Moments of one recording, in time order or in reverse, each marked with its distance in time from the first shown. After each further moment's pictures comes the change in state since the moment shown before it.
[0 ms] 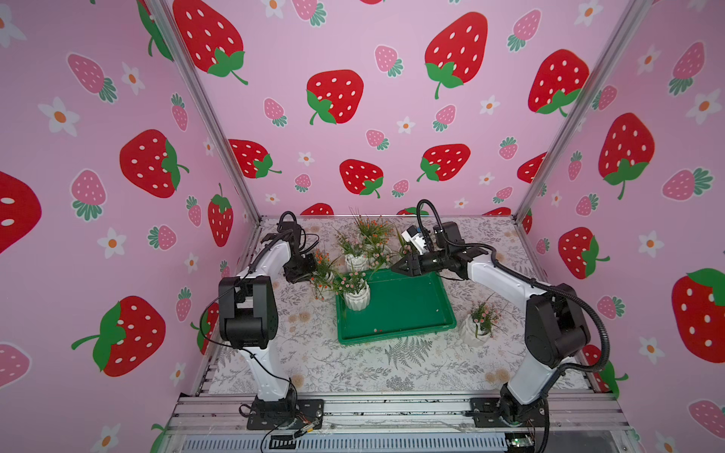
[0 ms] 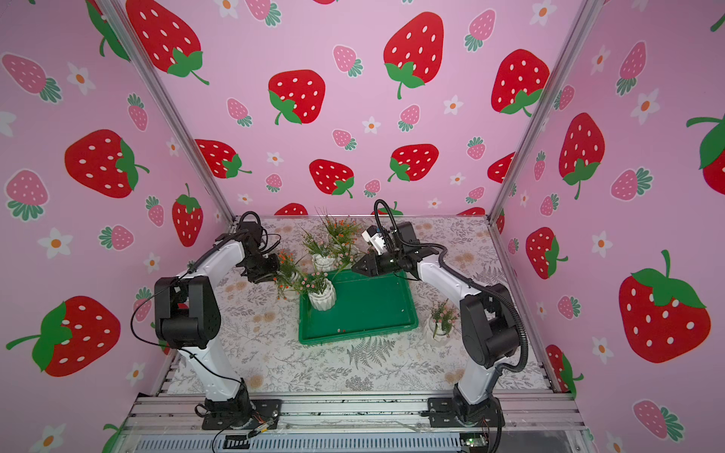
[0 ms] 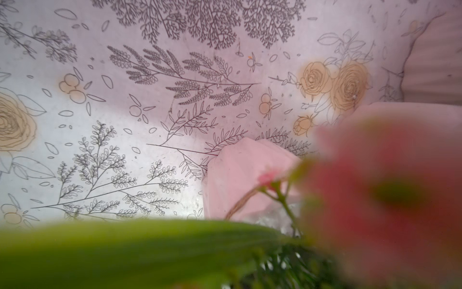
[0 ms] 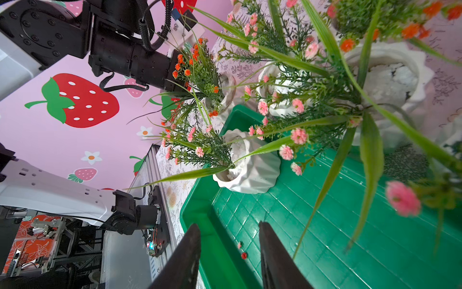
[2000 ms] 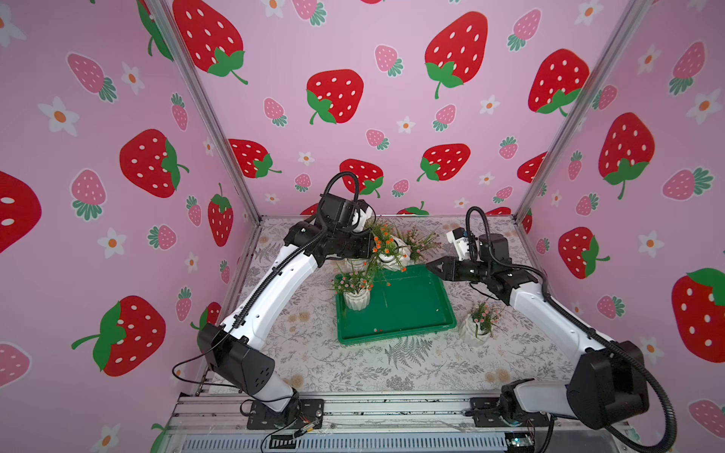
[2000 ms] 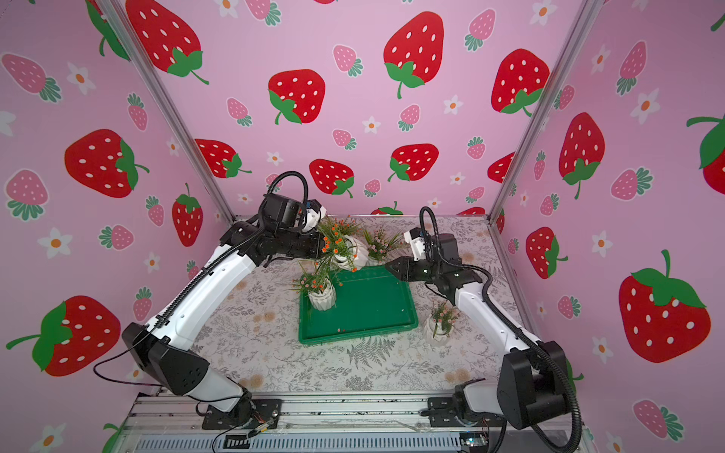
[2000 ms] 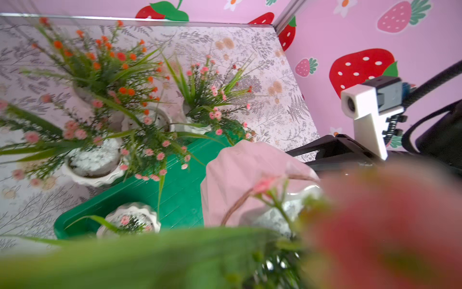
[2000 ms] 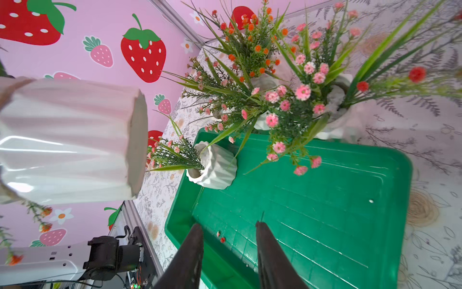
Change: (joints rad) left arm -0.515 -0.275 0.296 -0.005 0.158 0.029; right arm -0.176 -0.428 -0.335 0.062 0.173 0.126
